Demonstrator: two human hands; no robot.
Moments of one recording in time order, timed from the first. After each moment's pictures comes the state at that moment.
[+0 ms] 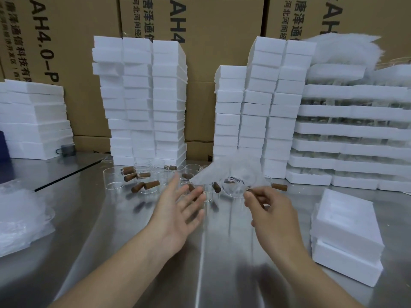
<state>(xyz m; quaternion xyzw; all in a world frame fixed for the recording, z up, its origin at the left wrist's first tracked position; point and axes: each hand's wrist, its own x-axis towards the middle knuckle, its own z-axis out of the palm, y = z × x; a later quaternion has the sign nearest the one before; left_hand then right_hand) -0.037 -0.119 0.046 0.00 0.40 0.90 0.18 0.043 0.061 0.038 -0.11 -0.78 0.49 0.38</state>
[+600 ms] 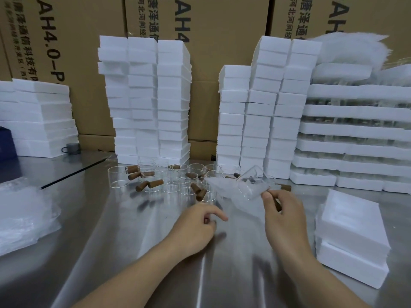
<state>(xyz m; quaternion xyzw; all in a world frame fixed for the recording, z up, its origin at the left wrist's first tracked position) -0.050 -0.101 0.007 0.25 0.82 0.51 0.01 0.026 0.083 0.019 -0.17 -0.78 0.45 0.40</state>
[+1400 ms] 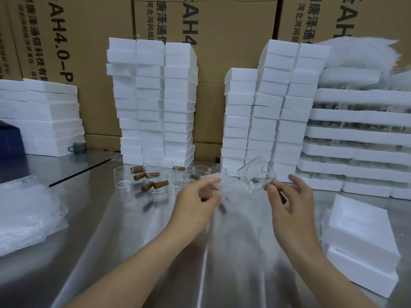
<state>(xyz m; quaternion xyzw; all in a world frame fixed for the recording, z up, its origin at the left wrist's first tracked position) -0.060 -0.104 0.032 0.25 0.72 0.63 -0.12 0.034 0.078 0.037 -0.09 -0.77 0.47 0.43</state>
